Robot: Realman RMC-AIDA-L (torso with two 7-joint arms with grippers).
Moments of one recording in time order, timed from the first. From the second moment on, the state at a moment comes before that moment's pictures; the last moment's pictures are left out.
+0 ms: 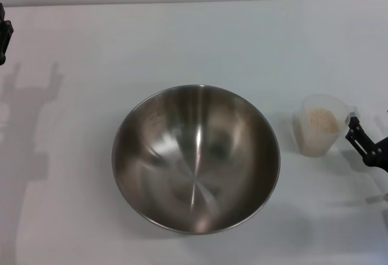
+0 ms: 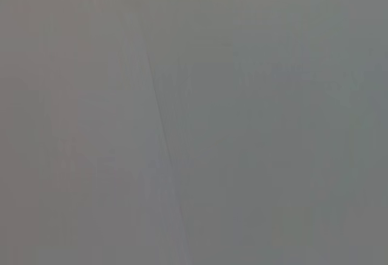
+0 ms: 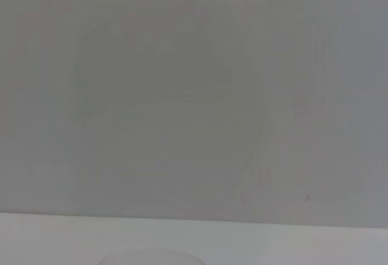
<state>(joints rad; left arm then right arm) -0.21 -2.07 -1.14 -0.52 2.52 1.20 0.26 0.16 2.09 0.29 0.19 -1.95 -1.36 0.09</state>
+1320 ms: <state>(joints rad) -0.21 -2.07 -1.15 -0.49 2.52 1.20 0.24 0.21 2.09 0.29 0.19 -1.95 -1.29 0.09</state>
